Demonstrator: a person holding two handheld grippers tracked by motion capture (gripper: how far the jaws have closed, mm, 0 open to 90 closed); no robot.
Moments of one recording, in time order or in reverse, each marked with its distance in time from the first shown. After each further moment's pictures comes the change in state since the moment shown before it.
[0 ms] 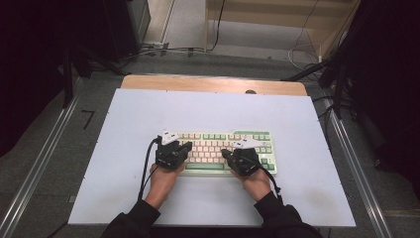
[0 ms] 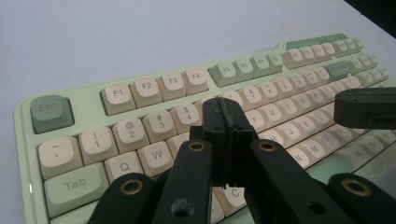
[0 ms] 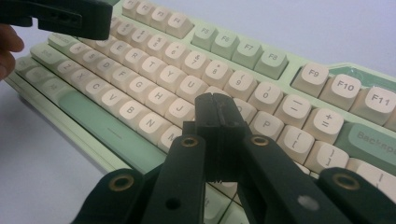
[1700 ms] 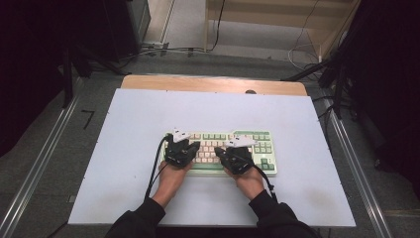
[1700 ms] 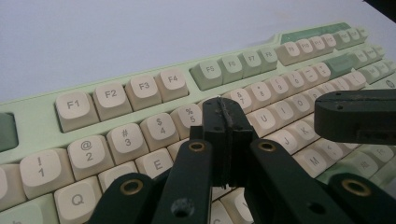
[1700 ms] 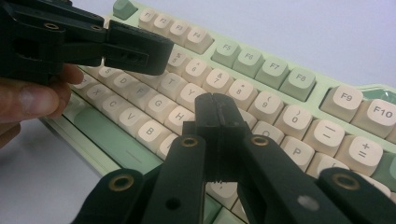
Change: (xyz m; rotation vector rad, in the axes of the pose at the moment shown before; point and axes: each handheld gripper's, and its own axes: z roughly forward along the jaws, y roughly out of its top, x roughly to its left) left arm -0.012 0.003 0.024 0.035 -0.011 0.022; right arm 0.013 0.009 0.011 -0.016 0.019 -0.012
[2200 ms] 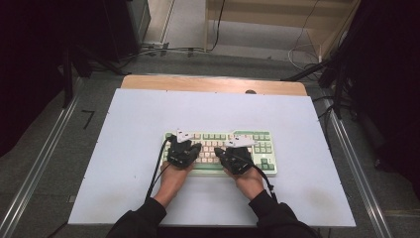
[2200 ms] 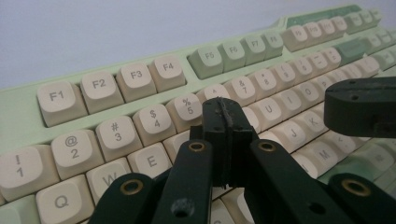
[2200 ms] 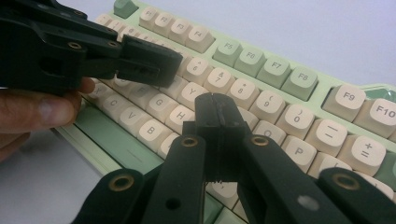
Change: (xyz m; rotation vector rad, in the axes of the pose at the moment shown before) left arm -0.002 -0.003 0.010 0.044 0.008 0.018; right arm 0.001 0.000 0.001 0.003 0.000 -0.001
